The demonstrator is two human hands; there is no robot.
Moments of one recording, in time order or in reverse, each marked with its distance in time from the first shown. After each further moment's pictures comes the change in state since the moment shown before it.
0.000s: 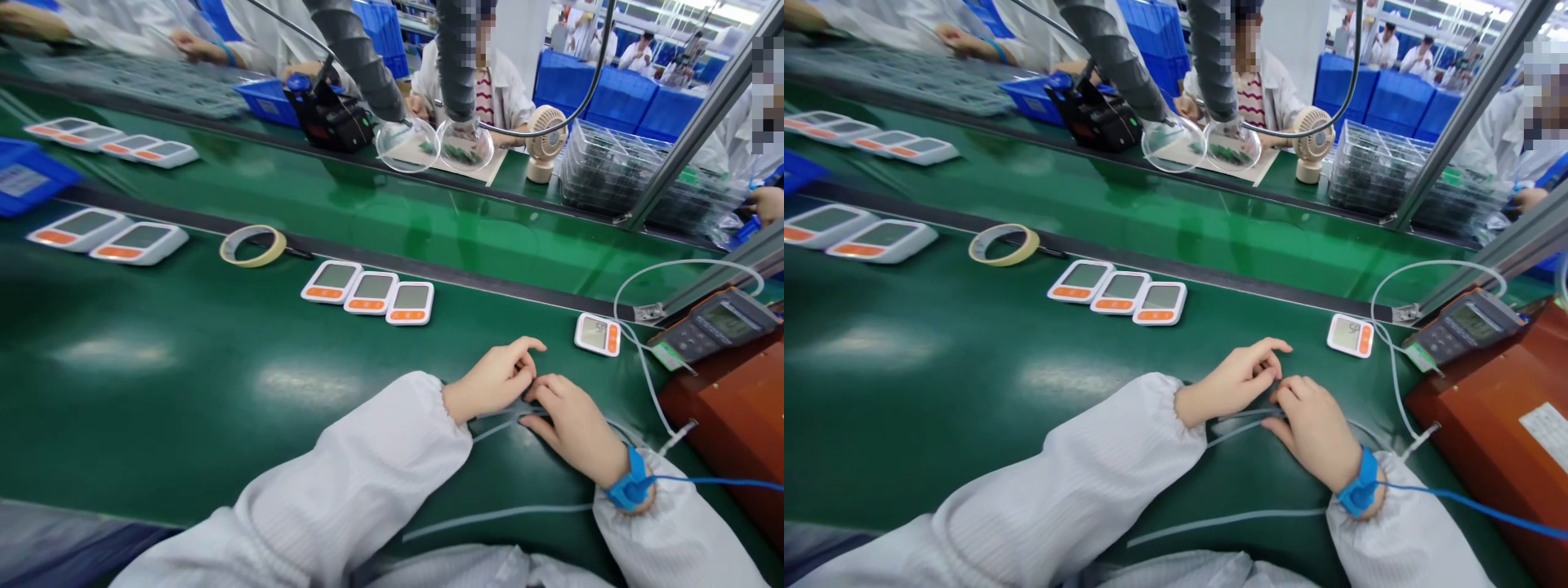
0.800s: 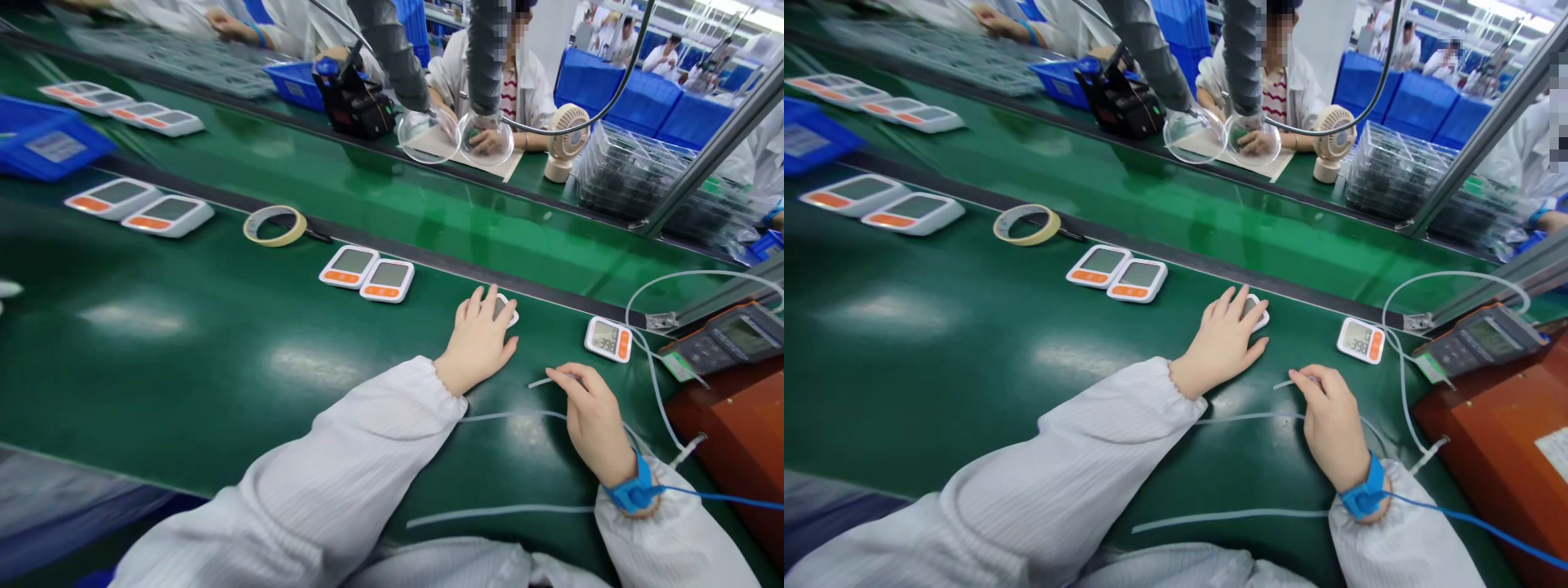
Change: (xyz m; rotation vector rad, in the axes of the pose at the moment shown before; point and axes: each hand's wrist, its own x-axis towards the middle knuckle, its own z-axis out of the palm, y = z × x) left_hand 0.005 -0.006 -0.035 0.963 0.316 -0.076; right_hand -0.002 0.009 -0.001 -0.018 0.432 -0.043
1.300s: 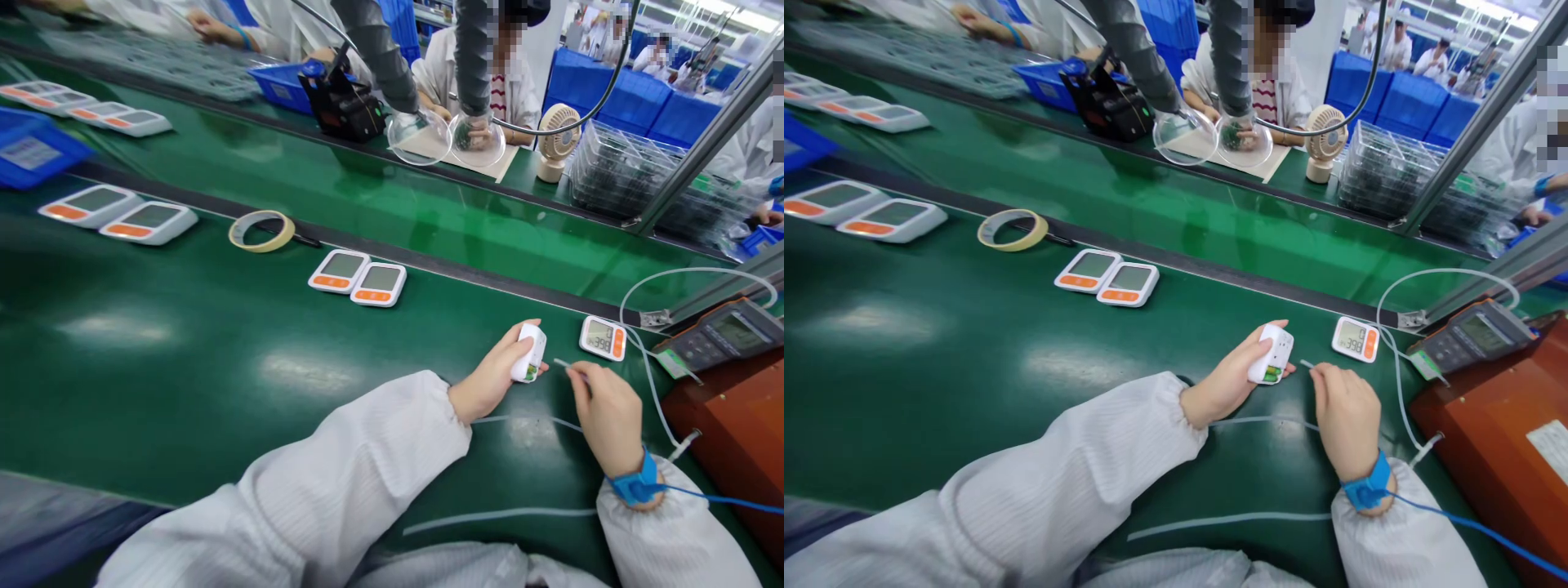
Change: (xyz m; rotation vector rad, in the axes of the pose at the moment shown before) left_hand -0.016 0.046 0.015 -1.825 -0.288 -0.458; right_hand 0.002 0.009 -0.010 -0.359 0.105 0.085
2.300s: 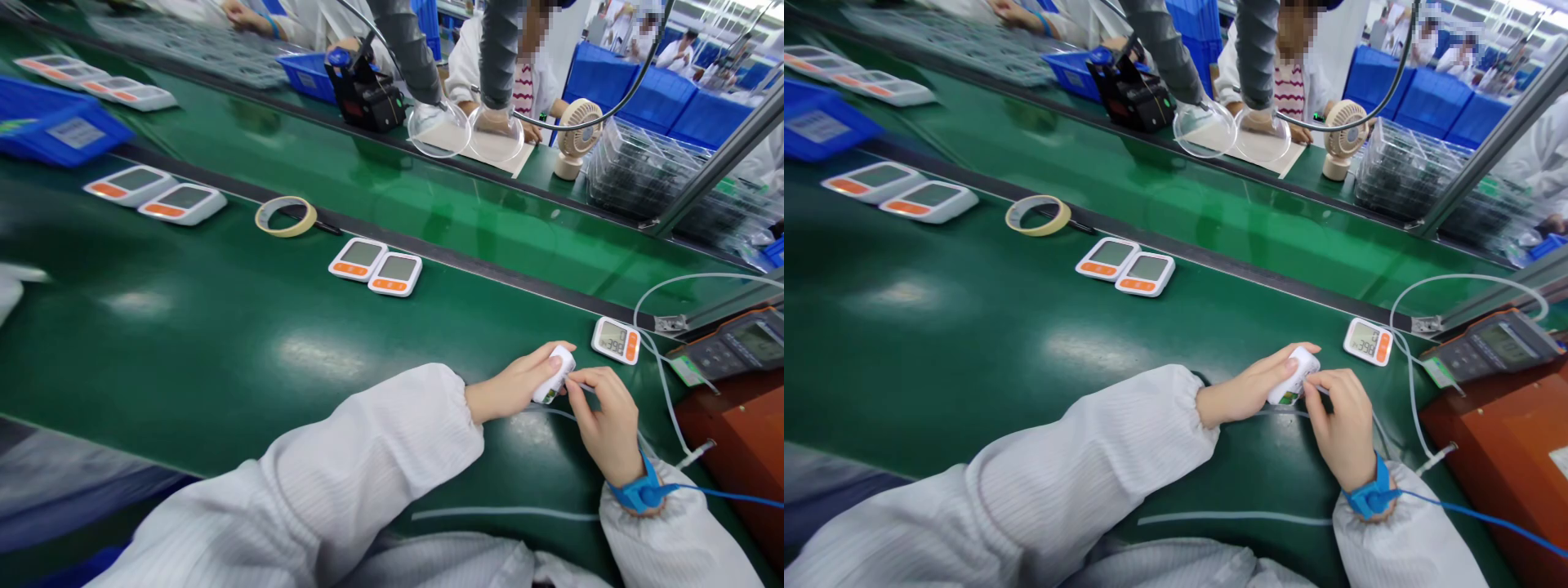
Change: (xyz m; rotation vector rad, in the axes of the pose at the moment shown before) left_hand -0.010 0.000 0.003 0.328 -0.246 -0.013; right_hand 0.002 -0.014 0.001 0.460 0.022 -0.009
